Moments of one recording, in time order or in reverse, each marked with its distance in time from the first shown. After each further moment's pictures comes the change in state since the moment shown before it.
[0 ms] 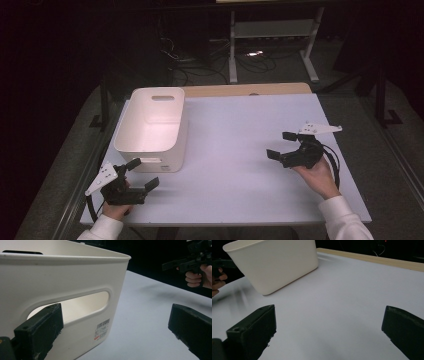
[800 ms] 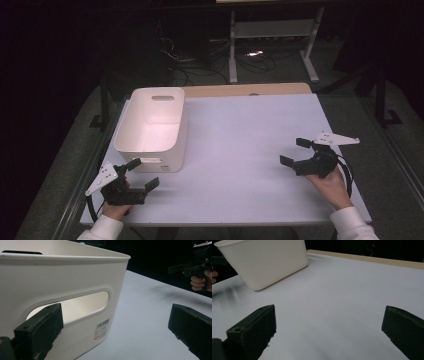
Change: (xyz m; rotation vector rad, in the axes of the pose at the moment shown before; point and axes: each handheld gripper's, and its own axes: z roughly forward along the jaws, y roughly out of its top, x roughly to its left) left arm -0.001 0.000 0.001 -0.007 -0.003 -0.010; right arm -0.010 -0.029 -0.028 -0.045 -0.060 0.009
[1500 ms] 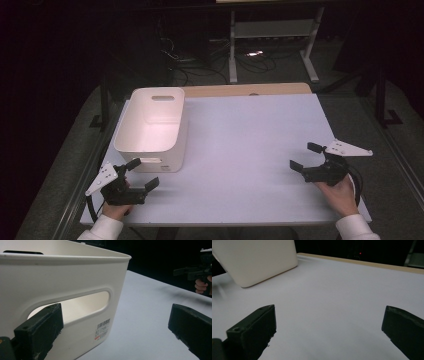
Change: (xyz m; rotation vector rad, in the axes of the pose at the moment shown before) left arm 0.001 0.000 -0.001 0.005 0.008 0.009; right arm -0.008 -0.024 -0.023 -0.065 -0.084 -0.036
